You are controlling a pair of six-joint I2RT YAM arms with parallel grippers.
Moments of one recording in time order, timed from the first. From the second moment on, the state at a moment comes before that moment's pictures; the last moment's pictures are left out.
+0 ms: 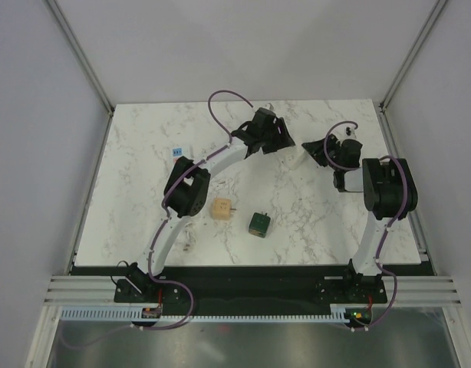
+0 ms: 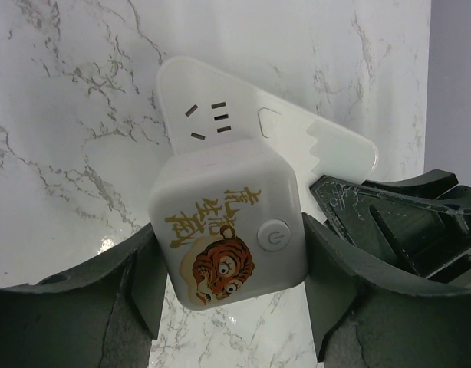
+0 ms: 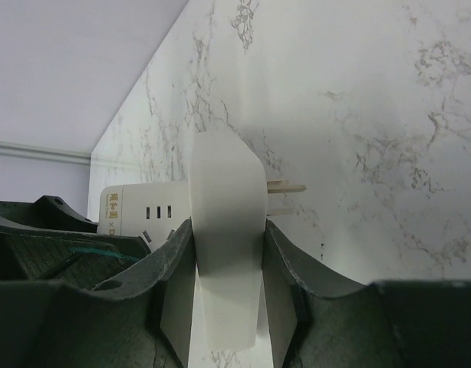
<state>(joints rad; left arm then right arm) -0.67 2.50 2.15 -0.26 0.11 -0.81 -0.03 2.02 0.88 0.86 -0.39 0.90</state>
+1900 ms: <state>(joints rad) -0.69 2.30 1.94 -0.35 -0.02 -0.92 0.00 1.98 0.91 0.76 -0.48 0.82</state>
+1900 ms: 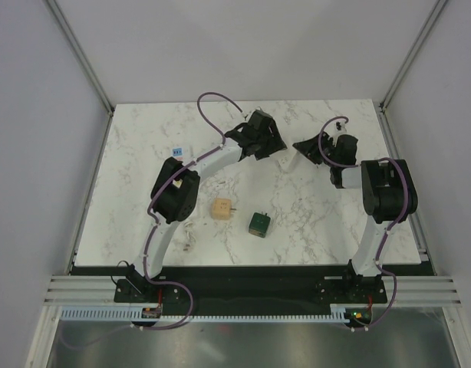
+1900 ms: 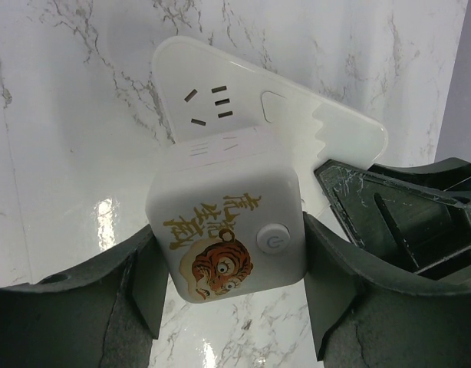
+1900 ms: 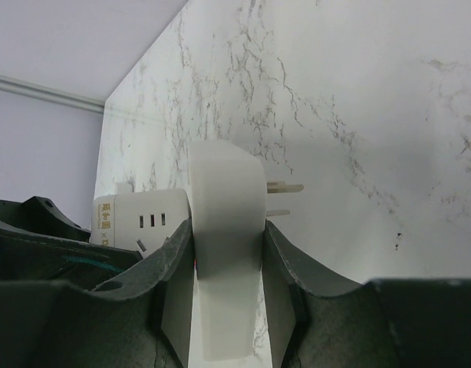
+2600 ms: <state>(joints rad) -0.66 2.26 1.88 -0.31 0.05 -0.91 0.01 1.98 0.93 0.74 -0.51 0.82</state>
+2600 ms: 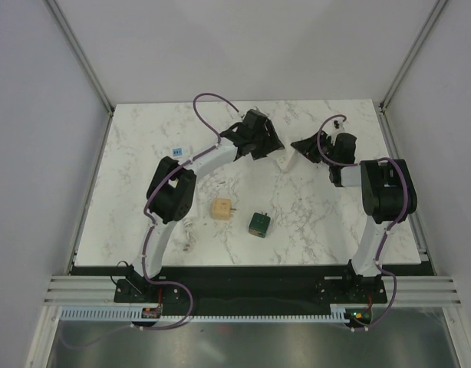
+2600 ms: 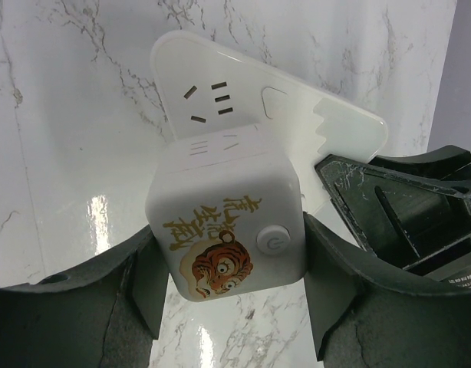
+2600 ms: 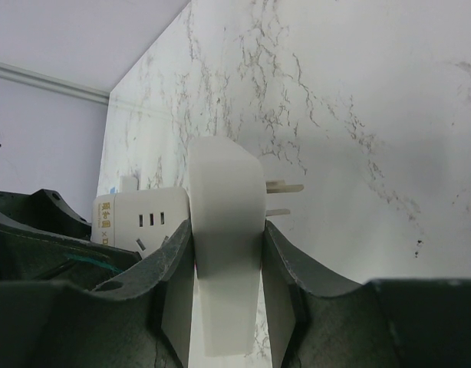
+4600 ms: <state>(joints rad) -0.61 2.15 1.80 -0.30 0.13 -1.18 0.15 1.85 0.91 0.88 -0.31 0.51</state>
